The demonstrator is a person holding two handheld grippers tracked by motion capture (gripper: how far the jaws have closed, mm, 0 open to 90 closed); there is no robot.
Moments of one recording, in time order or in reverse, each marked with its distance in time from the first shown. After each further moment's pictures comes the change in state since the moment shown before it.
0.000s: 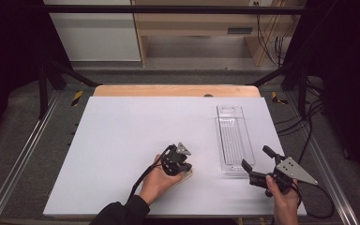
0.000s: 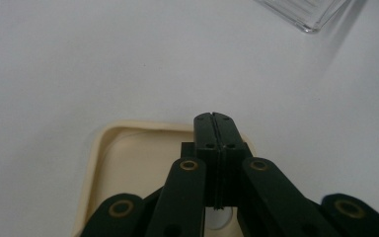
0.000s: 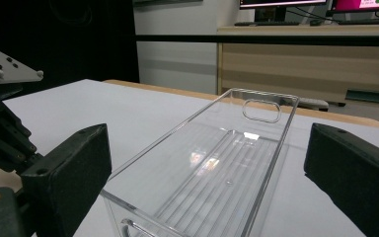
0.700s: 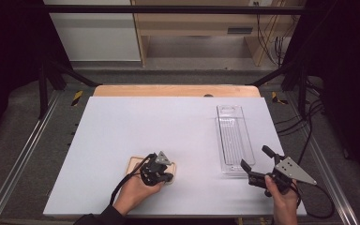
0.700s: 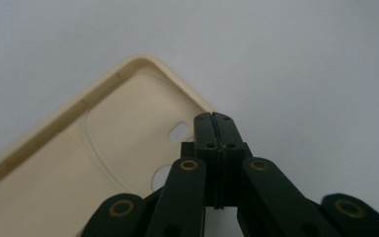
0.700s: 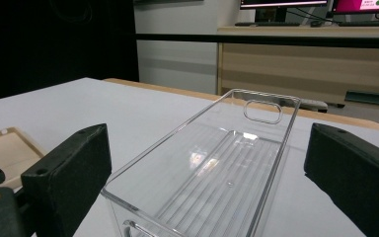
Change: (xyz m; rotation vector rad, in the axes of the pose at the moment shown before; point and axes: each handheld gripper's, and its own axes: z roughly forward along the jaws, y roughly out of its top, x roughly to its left) left arm 0.009 -0.047 -0.040 0.061 -0.020 0.013; right arm 0.003 0.001 0.001 0.004 -0.003 -0.009
